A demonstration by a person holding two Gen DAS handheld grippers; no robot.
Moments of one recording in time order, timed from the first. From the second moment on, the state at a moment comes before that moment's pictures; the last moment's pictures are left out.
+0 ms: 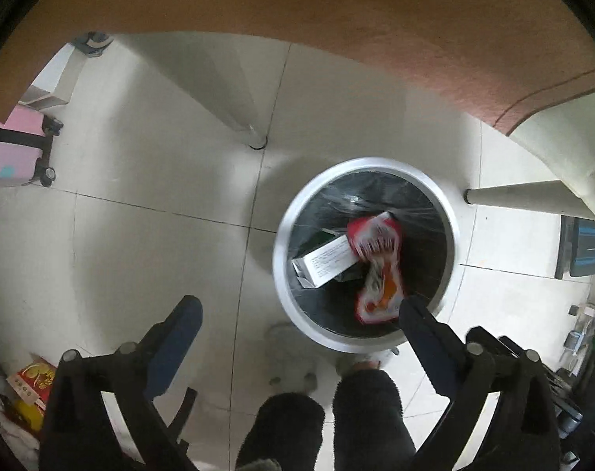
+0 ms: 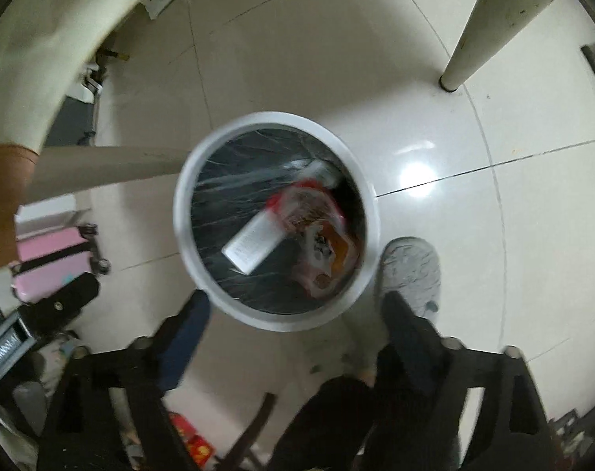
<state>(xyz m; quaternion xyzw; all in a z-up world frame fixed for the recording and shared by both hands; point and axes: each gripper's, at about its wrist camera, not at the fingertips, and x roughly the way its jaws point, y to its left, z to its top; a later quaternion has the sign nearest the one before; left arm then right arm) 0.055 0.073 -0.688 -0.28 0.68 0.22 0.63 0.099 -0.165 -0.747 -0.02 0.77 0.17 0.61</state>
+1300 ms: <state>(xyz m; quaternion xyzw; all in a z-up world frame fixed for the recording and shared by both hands) -0.012 0.023 -0.412 -0.22 0.66 0.20 0.69 0.039 -0.178 -0.419 -0.13 0.68 0.16 0.70</state>
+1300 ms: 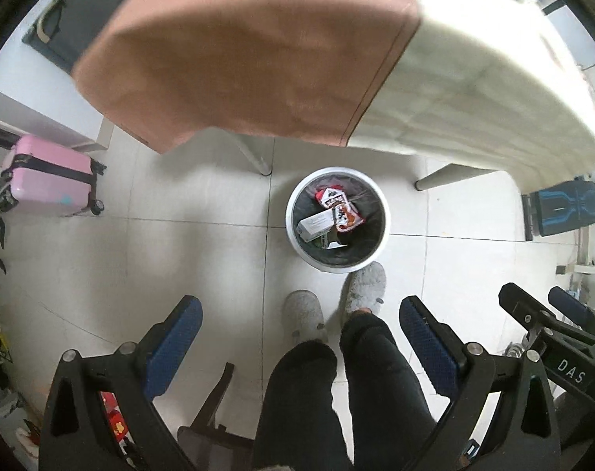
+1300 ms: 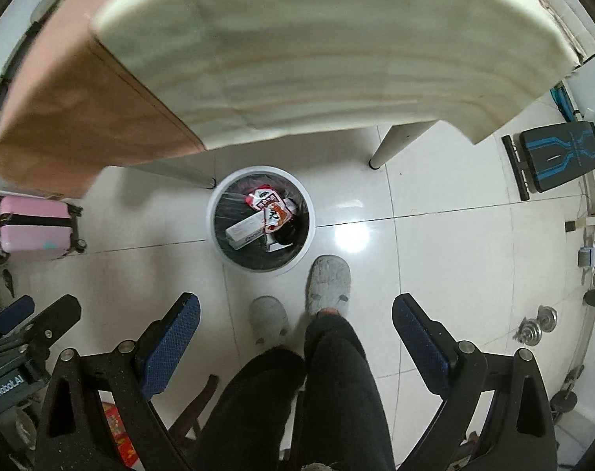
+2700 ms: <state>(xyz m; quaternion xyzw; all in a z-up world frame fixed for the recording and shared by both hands) 0.358 0.191 -0.366 -0.33 0.61 0.29 0.66 0.478 -0.014 -0.368 -0.17 0.66 0.22 0.70</state>
